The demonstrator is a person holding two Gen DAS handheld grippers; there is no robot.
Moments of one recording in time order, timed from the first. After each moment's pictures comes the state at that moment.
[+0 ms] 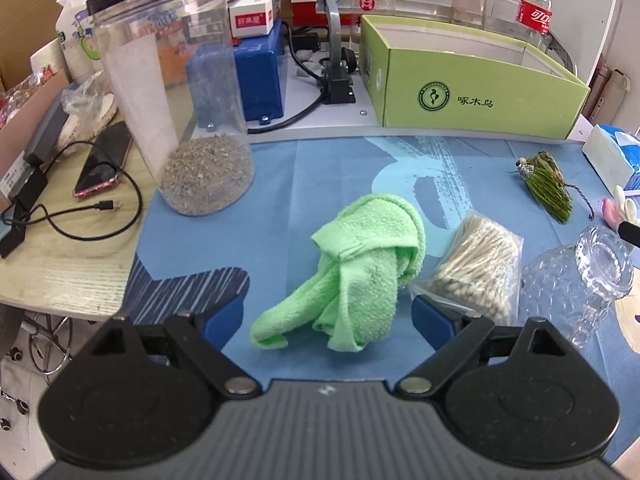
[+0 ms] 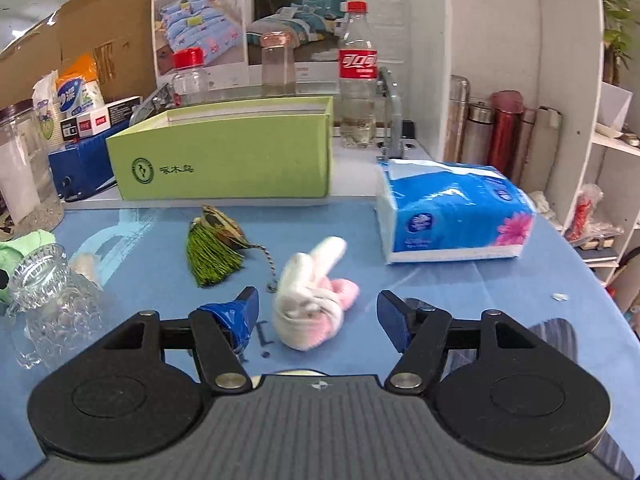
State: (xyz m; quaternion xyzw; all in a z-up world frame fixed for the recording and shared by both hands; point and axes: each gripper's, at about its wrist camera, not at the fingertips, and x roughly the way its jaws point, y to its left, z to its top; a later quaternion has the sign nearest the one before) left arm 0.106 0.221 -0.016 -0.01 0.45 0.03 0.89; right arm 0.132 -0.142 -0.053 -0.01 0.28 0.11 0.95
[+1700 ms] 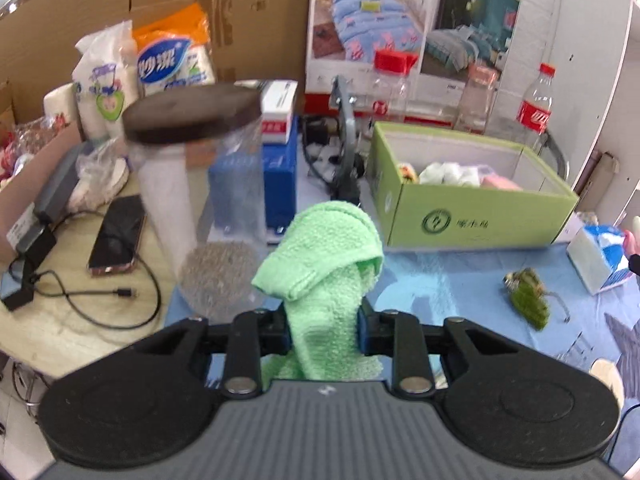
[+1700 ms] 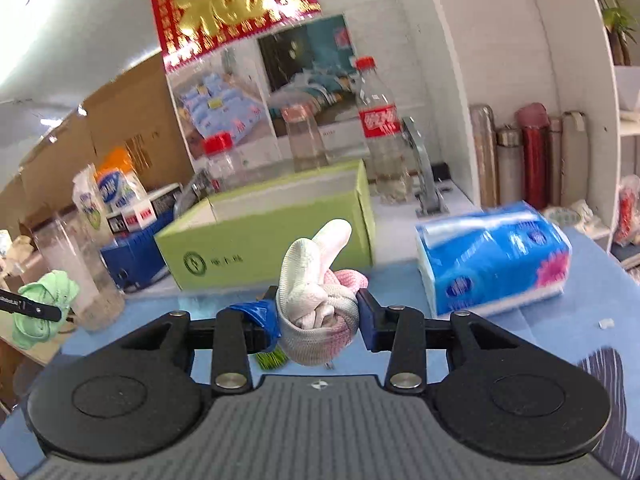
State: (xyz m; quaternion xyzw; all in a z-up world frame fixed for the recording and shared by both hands) left arm 0.138 0.240 0.057 -0.04 0.35 0.02 0.94; right arm 0.138 -0.162 -0.009 0.10 0.20 0.18 0.96
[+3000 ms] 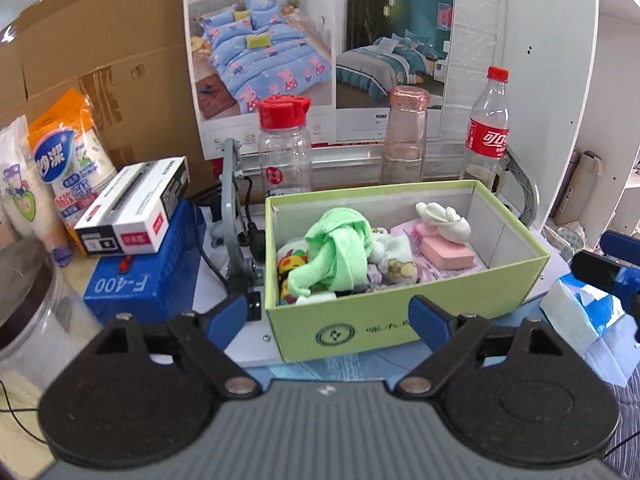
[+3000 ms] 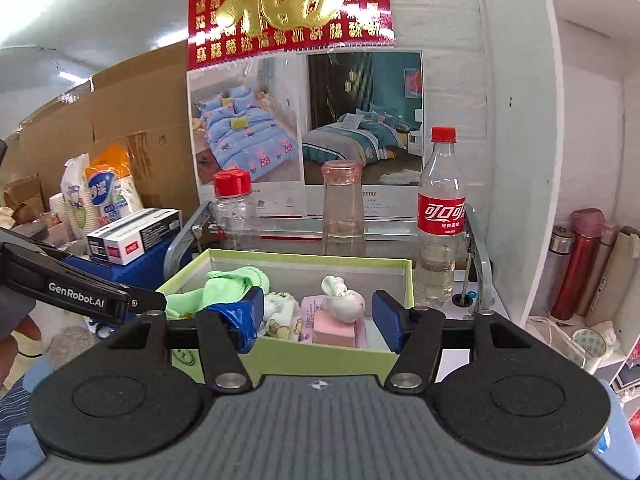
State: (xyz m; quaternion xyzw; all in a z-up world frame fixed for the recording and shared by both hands) left arm 0.230 0.139 0.073 0.02 0.32 -0.01 0.95; right arm 0.225 -0.103 0.050 0.01 0.18 0.19 0.97
